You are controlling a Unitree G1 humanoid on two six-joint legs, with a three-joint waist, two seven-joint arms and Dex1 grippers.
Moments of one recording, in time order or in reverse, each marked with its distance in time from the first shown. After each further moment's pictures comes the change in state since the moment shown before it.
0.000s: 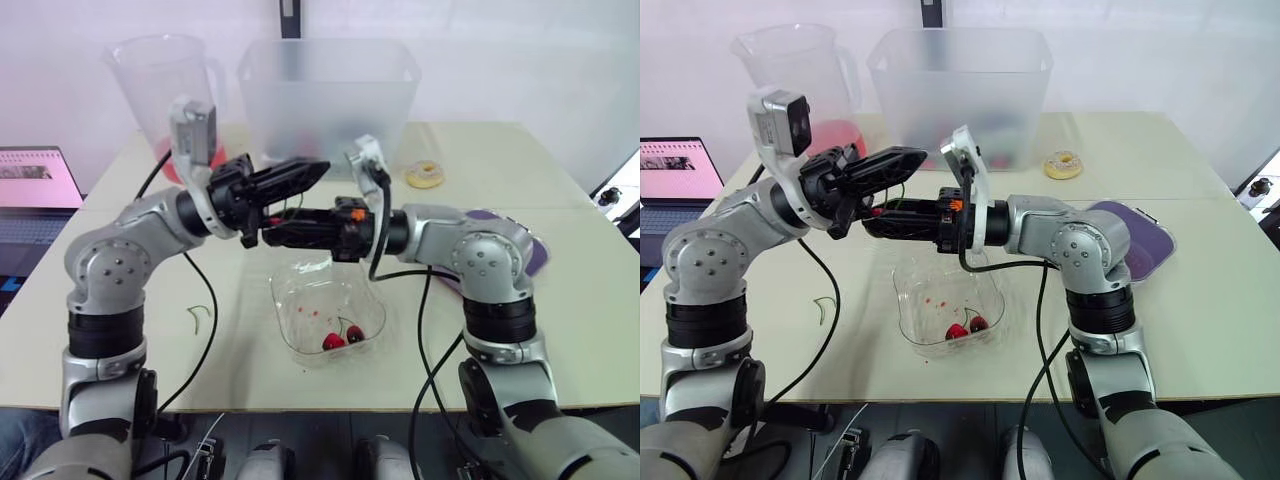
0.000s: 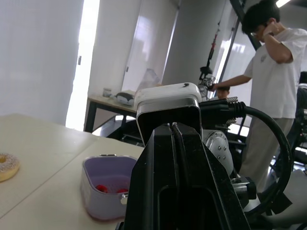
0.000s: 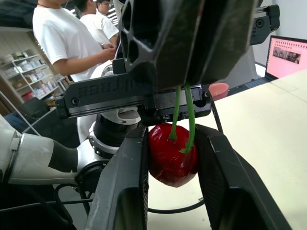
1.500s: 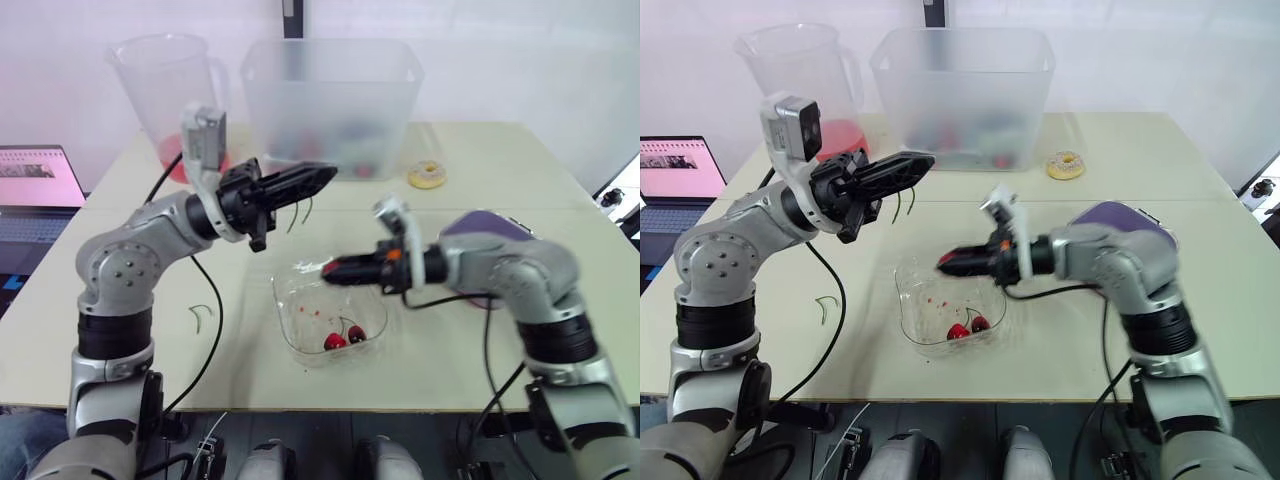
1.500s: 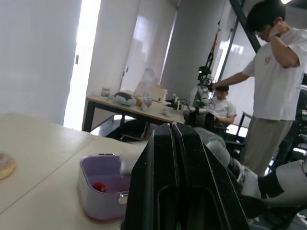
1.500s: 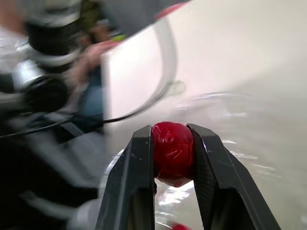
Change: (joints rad) left arm 0.028 -0.030 -0.001 -0.020 0.018 -0.011 0.013; right arm 0.104 -0.450 0.011 0.060 -0.100 -0.012 0.075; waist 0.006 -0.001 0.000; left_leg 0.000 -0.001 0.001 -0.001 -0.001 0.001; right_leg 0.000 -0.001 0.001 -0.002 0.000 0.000
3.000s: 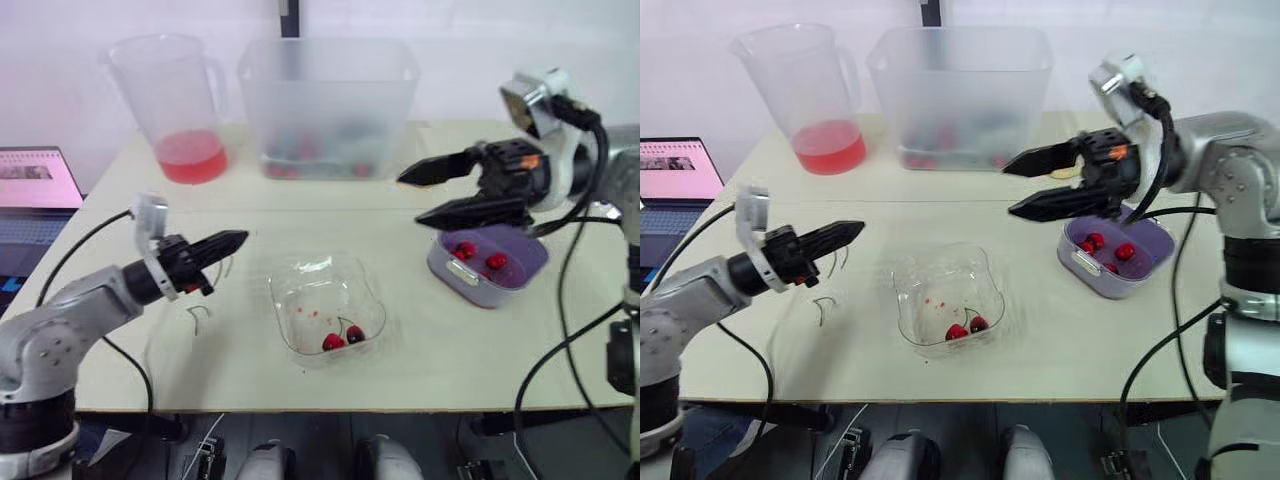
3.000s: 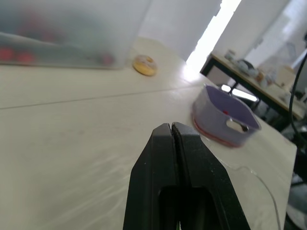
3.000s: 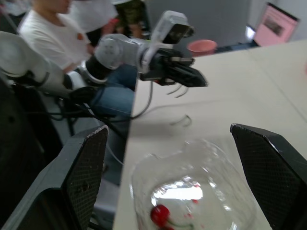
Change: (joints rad) left arm 0.500 0.205 0.266 -0.121 -0.080 0.098 0.319; right arm -0.261 -0.143 -0.024 0.096 -0.004 -0.059 0.597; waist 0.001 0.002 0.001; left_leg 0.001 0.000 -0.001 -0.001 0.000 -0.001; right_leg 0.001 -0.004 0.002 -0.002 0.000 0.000
